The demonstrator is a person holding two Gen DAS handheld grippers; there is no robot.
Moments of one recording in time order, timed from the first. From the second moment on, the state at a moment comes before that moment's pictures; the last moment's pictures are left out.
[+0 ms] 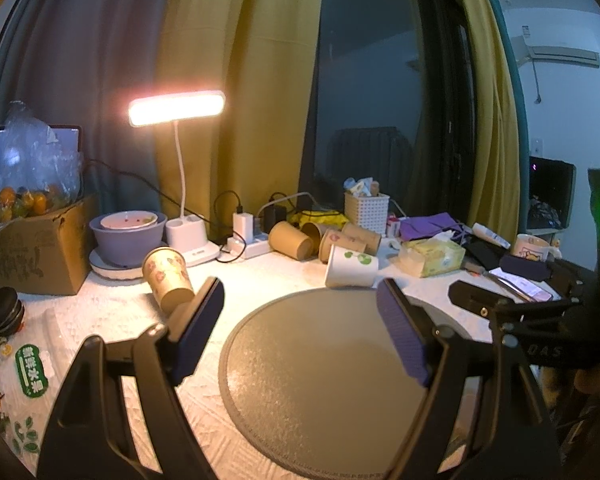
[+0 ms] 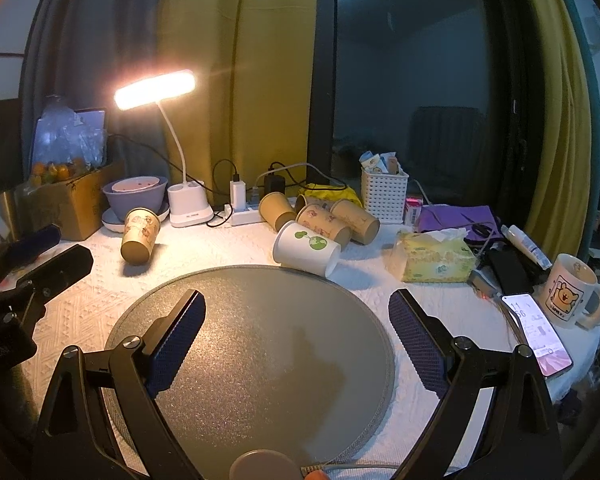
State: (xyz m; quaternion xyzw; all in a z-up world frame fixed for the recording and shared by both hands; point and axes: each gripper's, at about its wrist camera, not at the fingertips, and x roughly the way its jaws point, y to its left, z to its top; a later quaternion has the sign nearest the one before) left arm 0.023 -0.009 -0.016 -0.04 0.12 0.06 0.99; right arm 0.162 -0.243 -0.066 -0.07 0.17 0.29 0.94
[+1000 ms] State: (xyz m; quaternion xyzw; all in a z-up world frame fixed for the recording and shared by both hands) left arm 0.021 -0.006 -0.014 -0.05 0.13 0.06 0.99; right arm 0.164 -0.243 -0.067 -0.07 0.19 0.28 0.94
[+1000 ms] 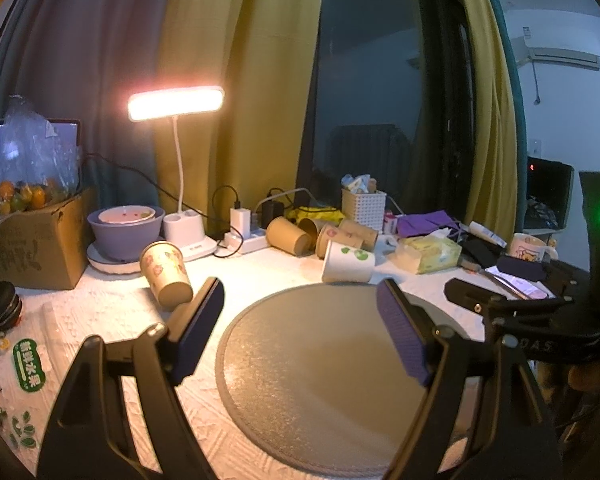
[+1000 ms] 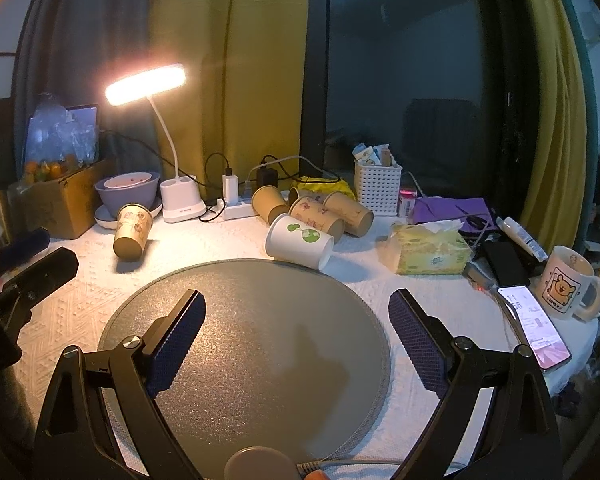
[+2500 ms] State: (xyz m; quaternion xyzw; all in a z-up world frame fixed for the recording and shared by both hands) left arm 0.158 0.108 -0.045 -0.11 0.32 0.20 0.92; right arm 0.293 -0.164 -0.069 -0.08 0.26 0.36 0.89
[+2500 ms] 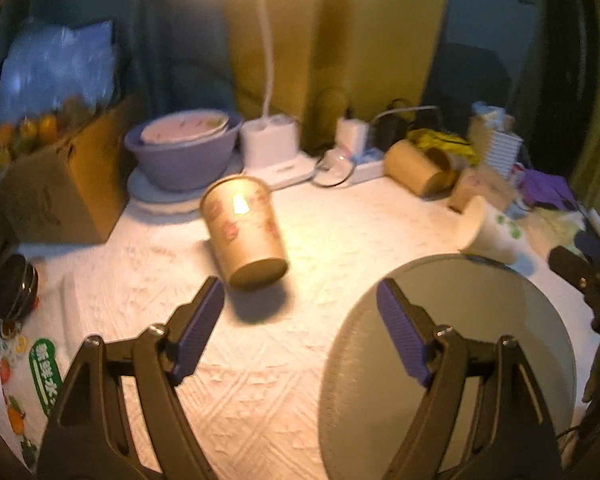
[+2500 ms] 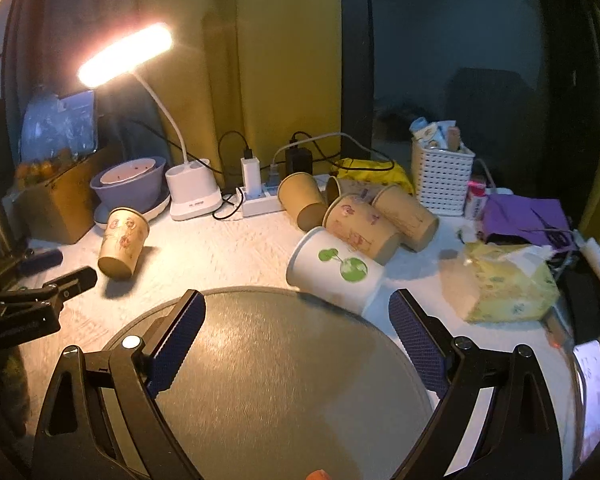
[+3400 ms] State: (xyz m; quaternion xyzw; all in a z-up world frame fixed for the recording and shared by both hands) left arm 0.249 0.190 -0.083 -0.17 0.42 0.24 0.86; right arm 0.365 -0.158 -0.086 -0.05 0.31 0.33 0.89
